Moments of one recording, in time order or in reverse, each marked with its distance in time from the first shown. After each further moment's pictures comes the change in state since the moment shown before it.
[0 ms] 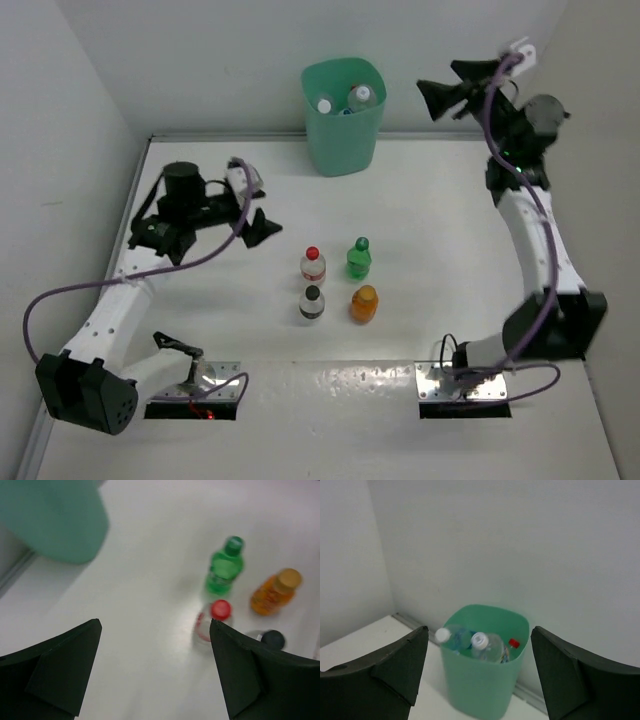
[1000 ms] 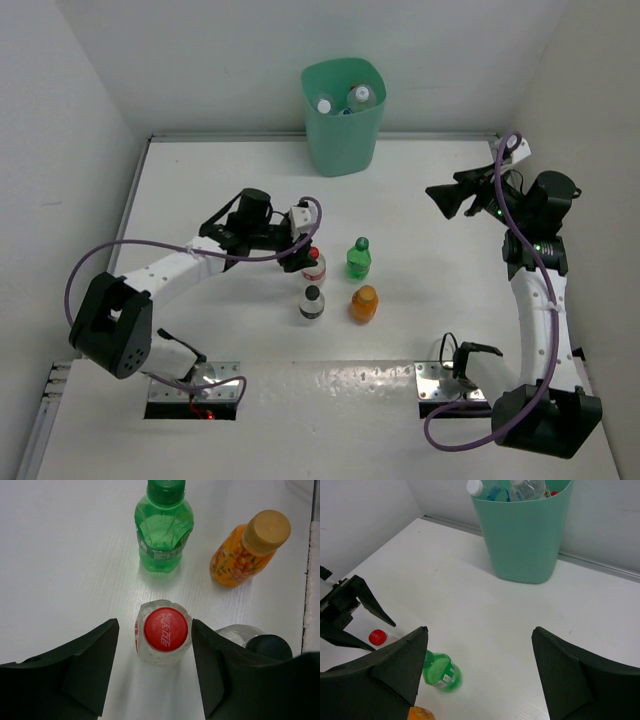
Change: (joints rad) left arm -0.345 0.281 -0.212 0.220 -0.040 0.085; right arm -0.222 -0.613 -0.581 -0.562 -0.289 -0.088
